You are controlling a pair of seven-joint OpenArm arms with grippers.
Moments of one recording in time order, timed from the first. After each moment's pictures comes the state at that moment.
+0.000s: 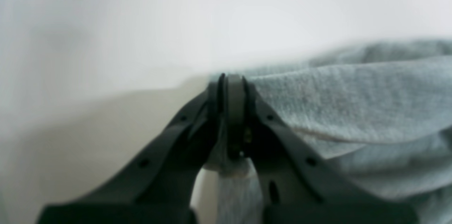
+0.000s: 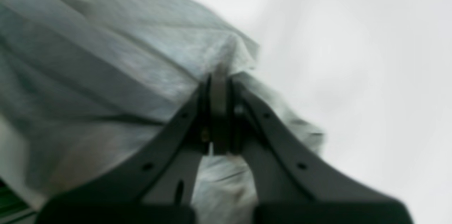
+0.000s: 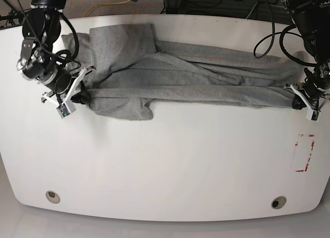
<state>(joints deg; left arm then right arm) -2.3 -24.6 -30.6 75.4 -13.0 -42.9 38.7 -10.0 20.5 20.7 108.3 35.8 36.8 -61.6</state>
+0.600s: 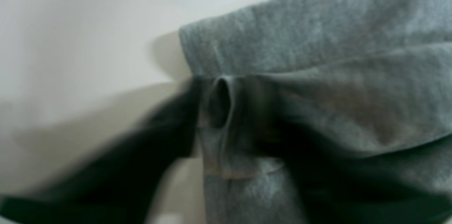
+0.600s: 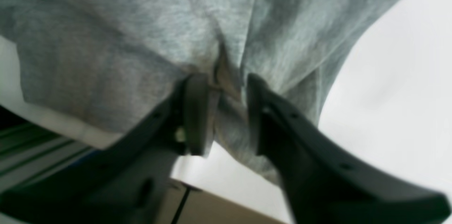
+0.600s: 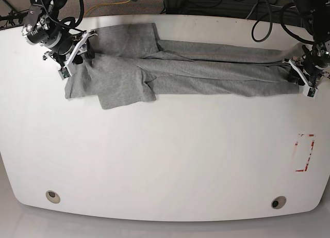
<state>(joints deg) 8.6 -24.7 -31.5 80.1 -12.3 -43.0 39.2 -23.8 14.9 26.5 111.6 34.3 36.4 -66.4</state>
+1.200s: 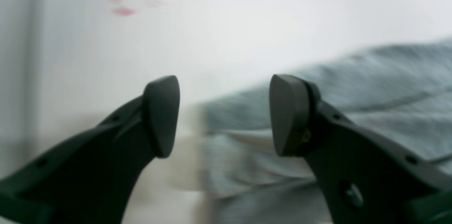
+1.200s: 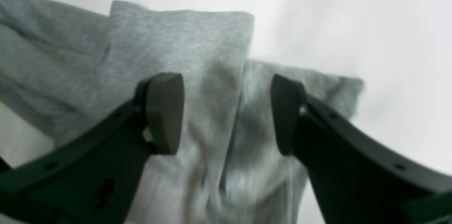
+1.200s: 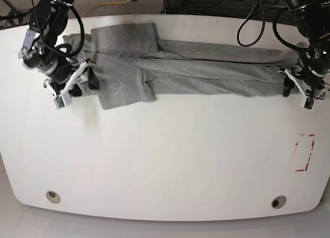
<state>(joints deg) 8.2 -18.5 -33.4 99.0 -12.3 -42.7 45.9 -7.5 13.3 26.8 103.8 38.1 39.0 -67.4</state>
